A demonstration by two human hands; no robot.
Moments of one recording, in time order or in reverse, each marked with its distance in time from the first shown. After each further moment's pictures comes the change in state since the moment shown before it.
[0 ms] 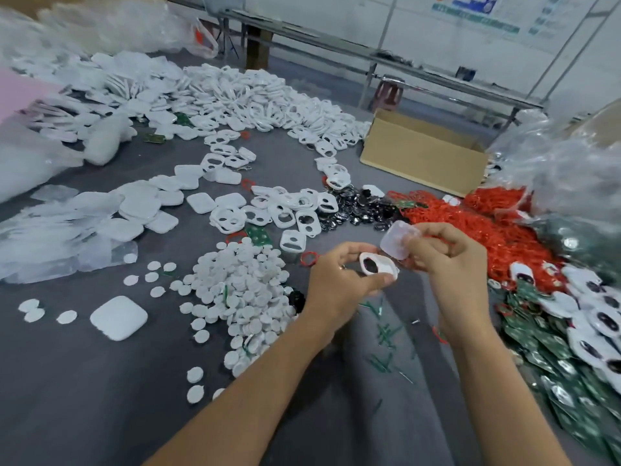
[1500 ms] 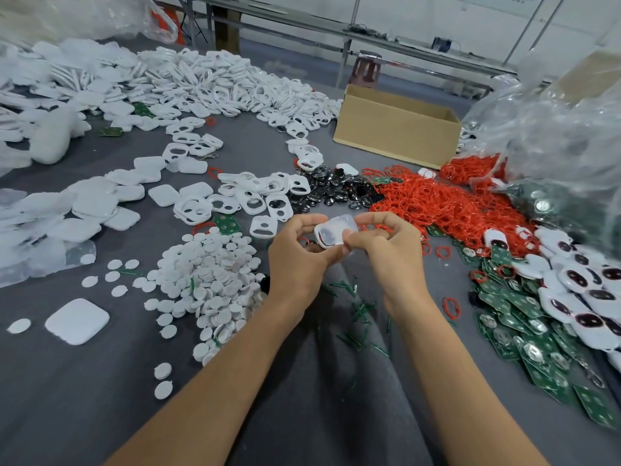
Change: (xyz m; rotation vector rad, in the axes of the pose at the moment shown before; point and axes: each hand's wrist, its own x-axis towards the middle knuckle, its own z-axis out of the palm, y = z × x) left_hand 0.001 0.000 -0.001 0.175 0.239 0.106; right_hand -0.009 0.010 0.018 0.018 0.013 0.242
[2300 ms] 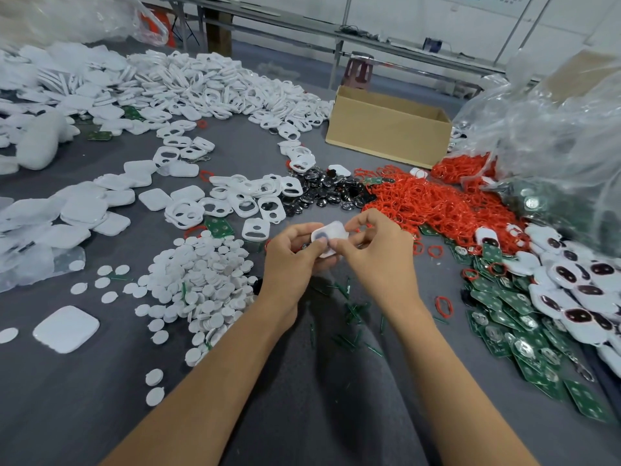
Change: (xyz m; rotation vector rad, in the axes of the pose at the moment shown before) left_hand 0.000 0.001 0.000 -0.367 -0.142 -0.208; right_hand 0.006 0.011 -0.004 -0.490 0.002 -0.301
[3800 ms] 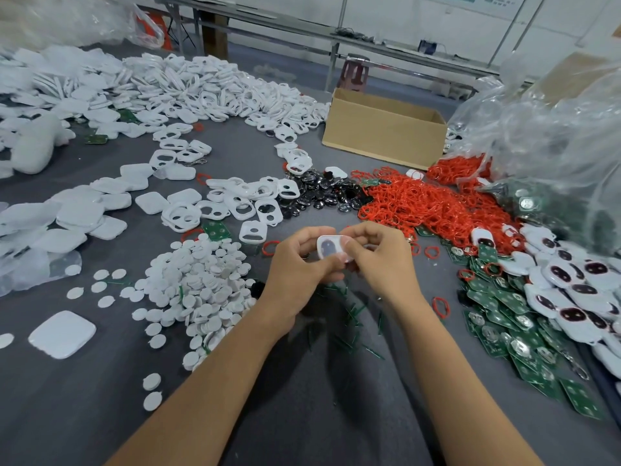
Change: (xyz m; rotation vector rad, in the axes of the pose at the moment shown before) left_hand -0.003 -0.004 0.000 0.114 -0.153 0.027; right_hand 0.007 0.017 -0.002 0.177 -0.093 0.094
